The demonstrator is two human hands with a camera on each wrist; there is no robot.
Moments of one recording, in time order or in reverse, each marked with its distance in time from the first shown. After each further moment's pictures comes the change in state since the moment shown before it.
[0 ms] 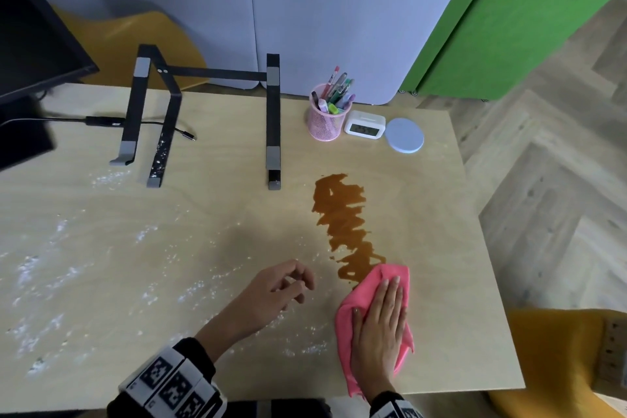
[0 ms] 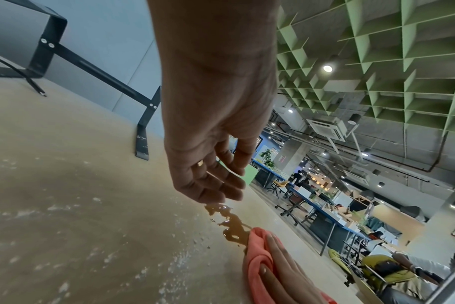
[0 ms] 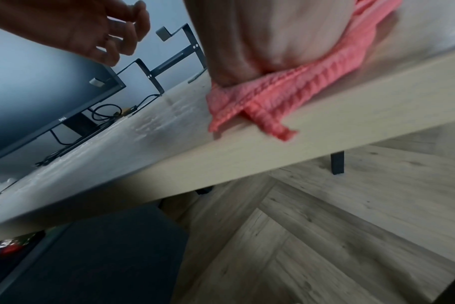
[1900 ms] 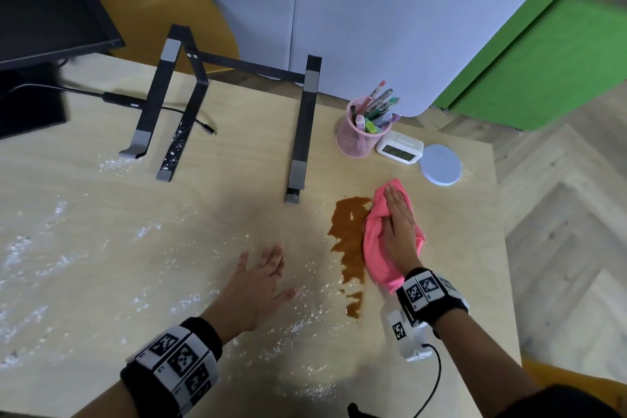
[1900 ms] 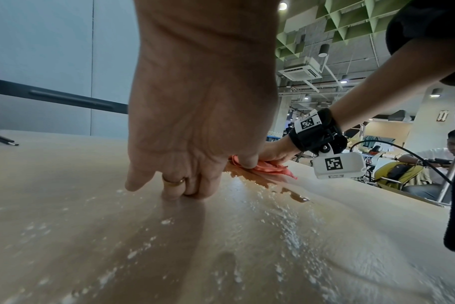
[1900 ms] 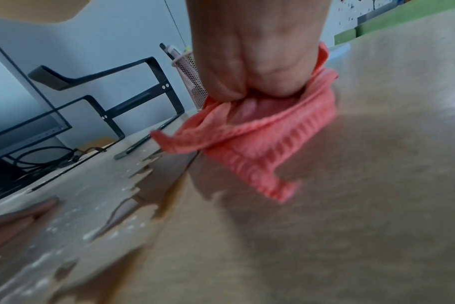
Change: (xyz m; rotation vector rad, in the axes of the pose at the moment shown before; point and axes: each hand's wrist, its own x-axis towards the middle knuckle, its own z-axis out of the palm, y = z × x) left_hand 0.059 -0.049 -0.035 0.932 -0.155 -0.222; right_hand 0.247 -0.042 -0.015 0.392 0.014 -0.468
